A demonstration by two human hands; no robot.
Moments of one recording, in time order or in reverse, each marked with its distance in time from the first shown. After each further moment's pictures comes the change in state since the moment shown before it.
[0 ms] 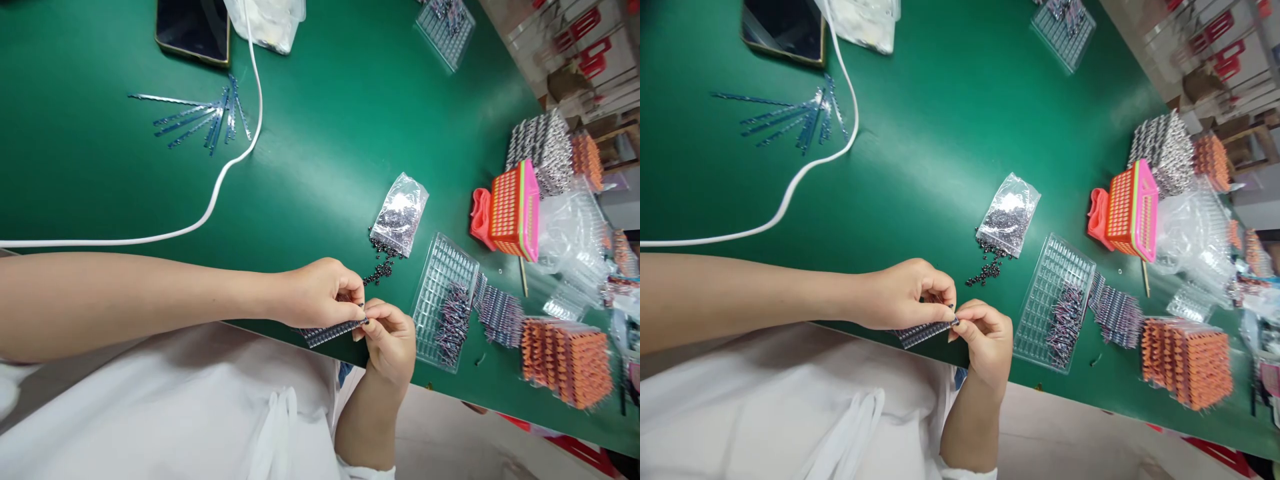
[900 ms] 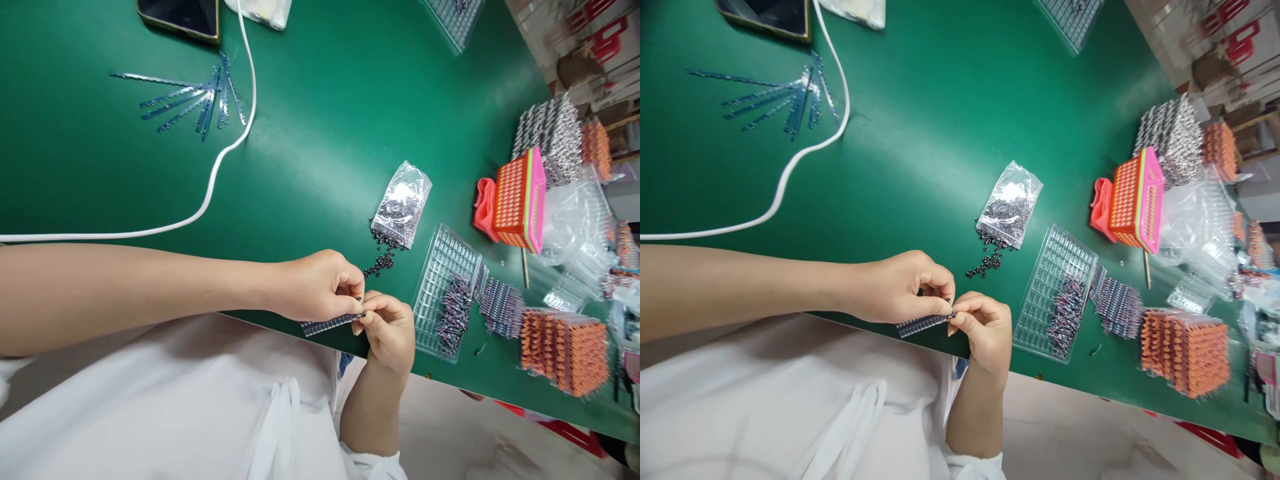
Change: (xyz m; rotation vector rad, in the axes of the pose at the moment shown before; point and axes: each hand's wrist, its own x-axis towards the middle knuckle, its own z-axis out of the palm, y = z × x) left_hand 0.001 -0.008 0.000 0.088 -0.036 0.077; right_hand 0.002 0.001 -0.002 0.055 -0.070 0.075
